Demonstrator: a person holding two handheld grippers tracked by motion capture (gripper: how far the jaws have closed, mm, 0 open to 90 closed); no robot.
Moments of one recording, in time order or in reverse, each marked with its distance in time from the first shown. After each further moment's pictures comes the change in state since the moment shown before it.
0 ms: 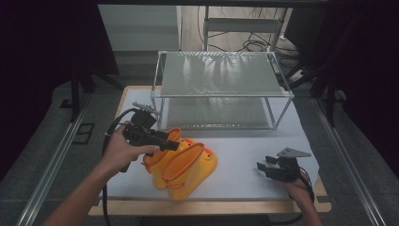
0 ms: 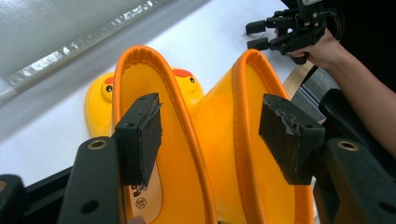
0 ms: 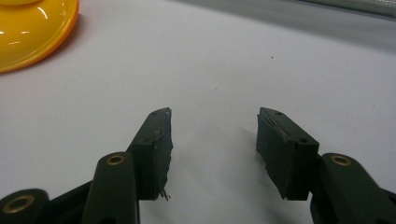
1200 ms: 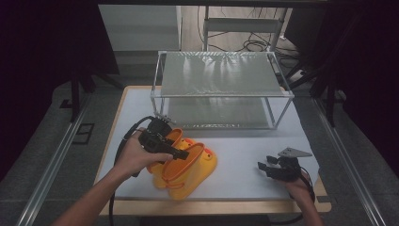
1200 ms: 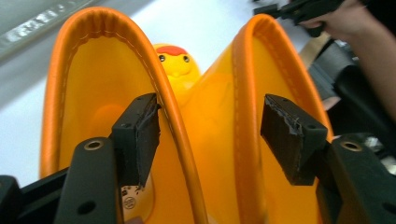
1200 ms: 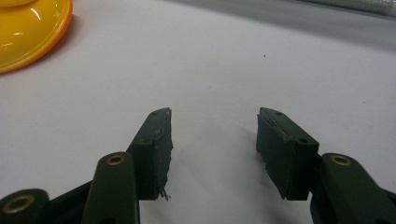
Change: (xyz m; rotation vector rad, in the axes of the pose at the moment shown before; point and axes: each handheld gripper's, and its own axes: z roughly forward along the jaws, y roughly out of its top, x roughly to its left) left arm -0.012 0.001 0.041 0.116 0.046 0.030; right arm -0.003 -0.001 -0.001 0.000 -0.010 0.013
